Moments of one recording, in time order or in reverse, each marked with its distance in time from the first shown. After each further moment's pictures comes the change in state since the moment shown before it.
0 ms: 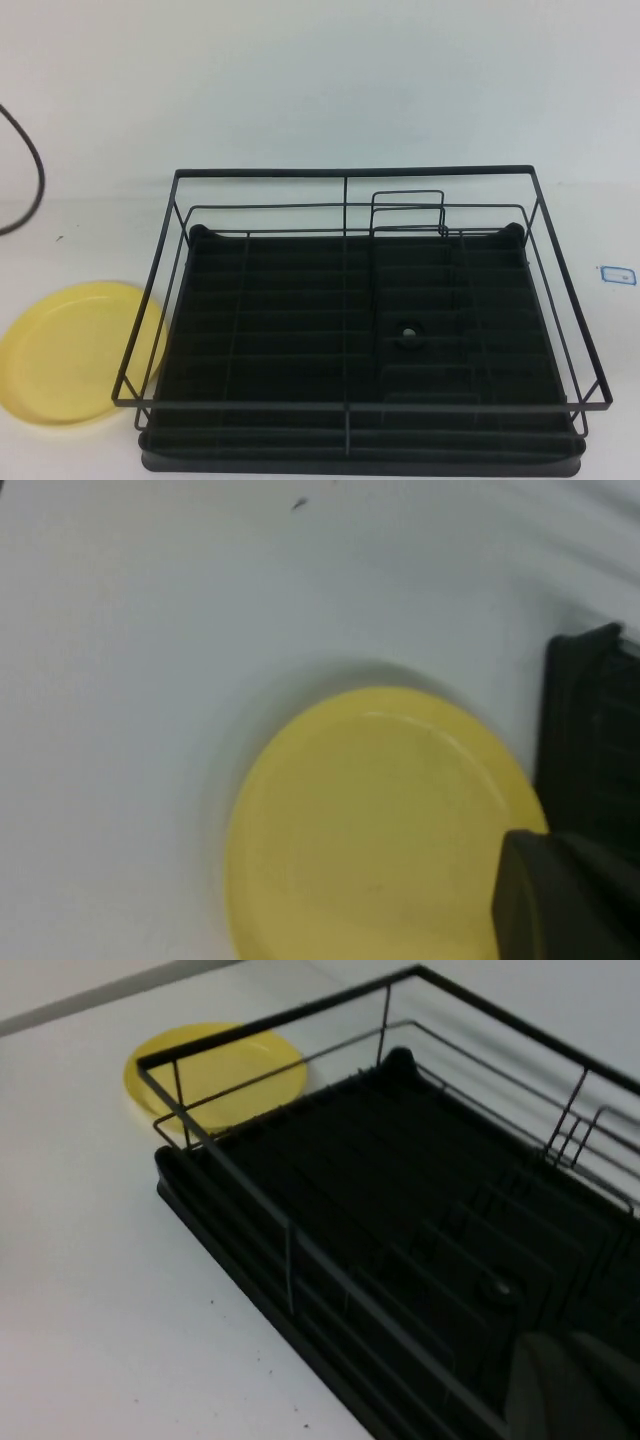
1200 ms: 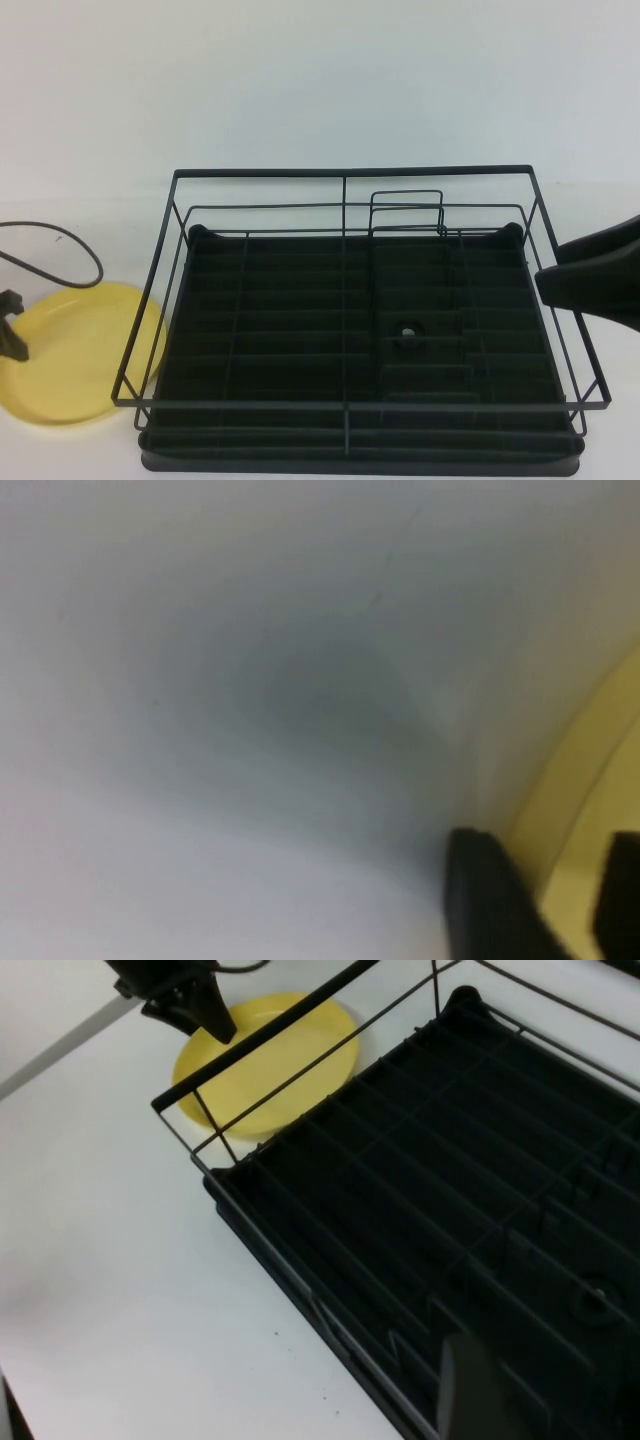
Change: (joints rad) right arm 0.000 0.511 -0.311 0.071 0.101 0.073; left arm -0.062 0.477 0.025 0.135 -0.147 -0.075
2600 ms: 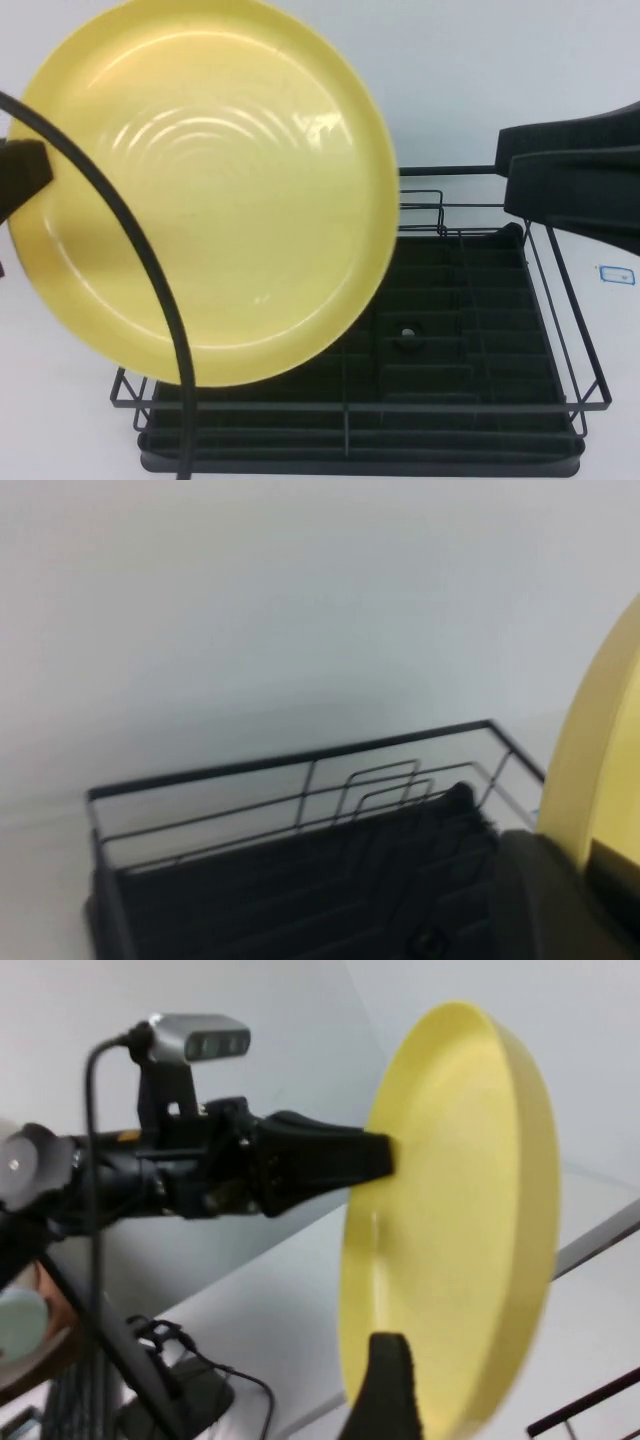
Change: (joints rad) right arm 0.004 0.000 0.000 0.707 0.216 -0.257; left arm -0.451 -1.248 0.233 -0.300 -0.059 0.190
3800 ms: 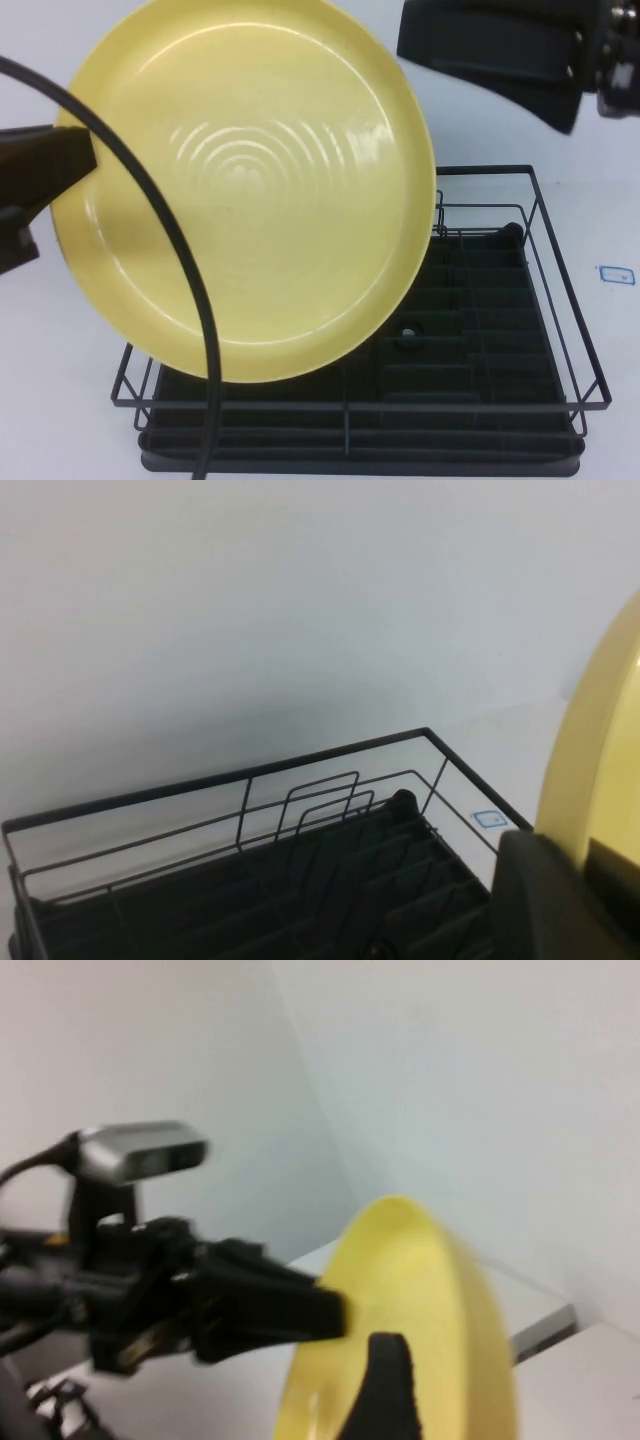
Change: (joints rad) right arm 0.156 0.158 -0.244 0.011 -0.241 -0.076; left arm 0.000 0.075 0.000 -0.164 0.019 0.150
